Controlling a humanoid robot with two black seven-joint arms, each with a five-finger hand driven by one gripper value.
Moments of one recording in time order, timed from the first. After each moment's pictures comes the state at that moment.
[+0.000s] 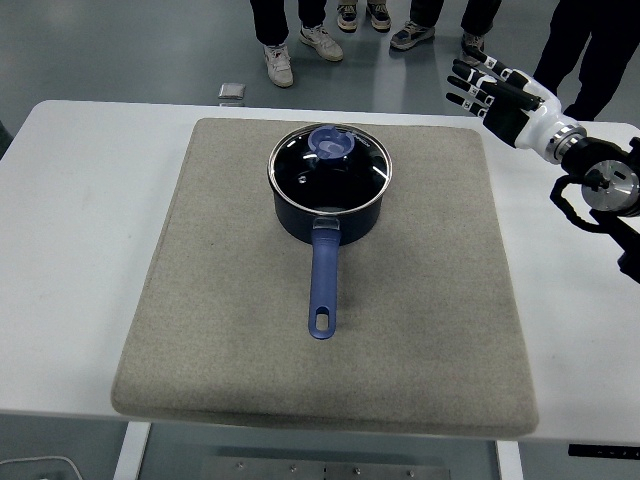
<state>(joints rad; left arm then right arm) 0.01 0.00 -0.01 -0.11 0.12 -0.06 0.09 1.07 -0.29 0.35 0.58 0.22 0.29 0.10</state>
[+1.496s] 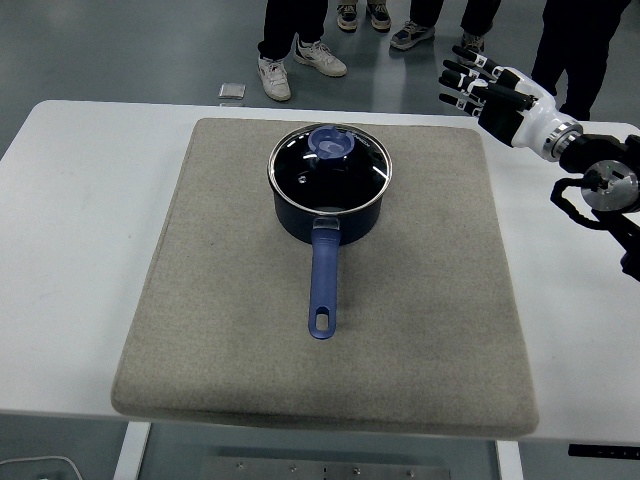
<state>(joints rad) 0.01 0.00 -0.01 -0.11 0.12 -0.06 0.09 1.08 -0.29 0.34 0.58 0.11 0.32 0.11</state>
